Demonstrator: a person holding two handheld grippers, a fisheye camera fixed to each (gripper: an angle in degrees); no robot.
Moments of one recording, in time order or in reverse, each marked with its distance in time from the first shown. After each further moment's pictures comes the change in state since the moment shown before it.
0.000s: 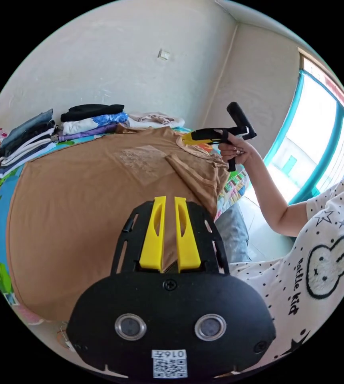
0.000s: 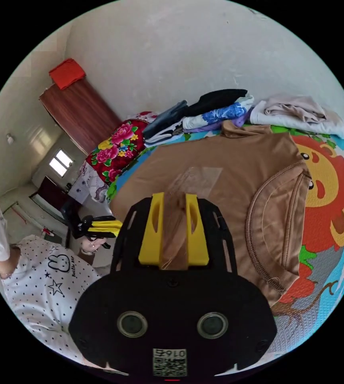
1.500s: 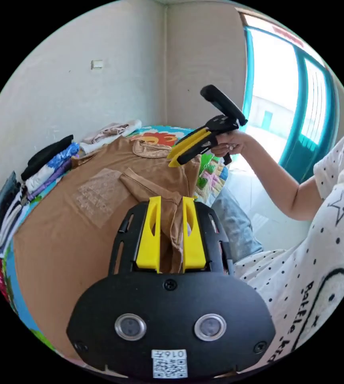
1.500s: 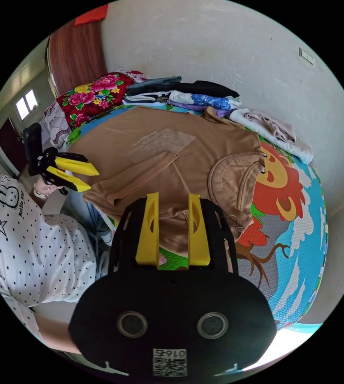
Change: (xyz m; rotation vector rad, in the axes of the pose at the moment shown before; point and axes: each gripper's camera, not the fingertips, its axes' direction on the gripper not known) left arm 0.124 -0.025 0.030 -0.039 0.049 0.322; right arm -0.092 0.031 0.008 -0.153 0.403 -0.252
